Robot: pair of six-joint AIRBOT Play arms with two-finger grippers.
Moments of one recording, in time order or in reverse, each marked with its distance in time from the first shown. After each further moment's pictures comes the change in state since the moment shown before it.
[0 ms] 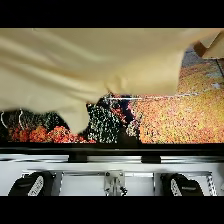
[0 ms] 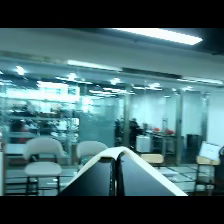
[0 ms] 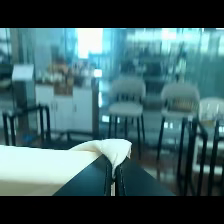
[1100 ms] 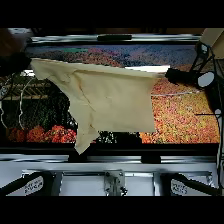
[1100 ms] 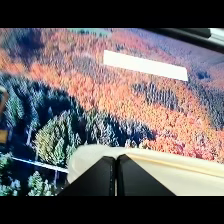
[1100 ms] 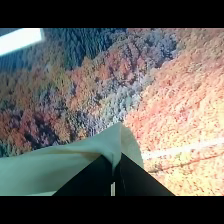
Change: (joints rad) left arm -0.011 -0.618 -0.542 0.045 0.050 0.007; right arm 0.010 -0.813 -0.330 -0.002 -0.118 0.198
